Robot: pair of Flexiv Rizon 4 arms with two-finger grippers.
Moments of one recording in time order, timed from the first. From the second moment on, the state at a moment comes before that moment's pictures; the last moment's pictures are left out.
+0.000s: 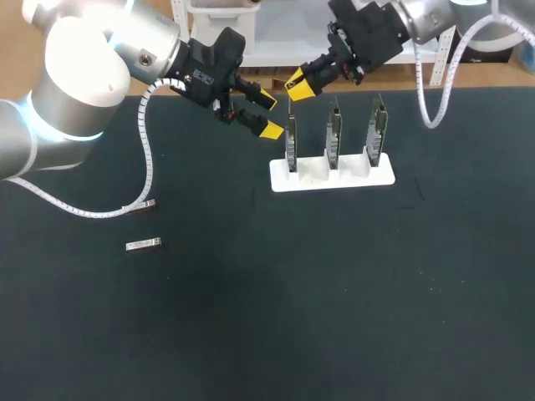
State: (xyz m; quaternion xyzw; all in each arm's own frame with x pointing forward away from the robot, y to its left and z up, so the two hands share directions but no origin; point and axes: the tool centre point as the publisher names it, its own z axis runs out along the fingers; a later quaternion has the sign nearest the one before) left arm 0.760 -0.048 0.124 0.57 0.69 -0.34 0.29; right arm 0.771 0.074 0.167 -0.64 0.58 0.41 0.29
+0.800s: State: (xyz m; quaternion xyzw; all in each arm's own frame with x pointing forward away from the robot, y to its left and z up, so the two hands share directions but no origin) left arm 0.760 -0.048 0.124 0.57 0.69 -0.34 0.29; right arm 0.776 0.073 0.168 -0.64 0.58 0.41 0.30
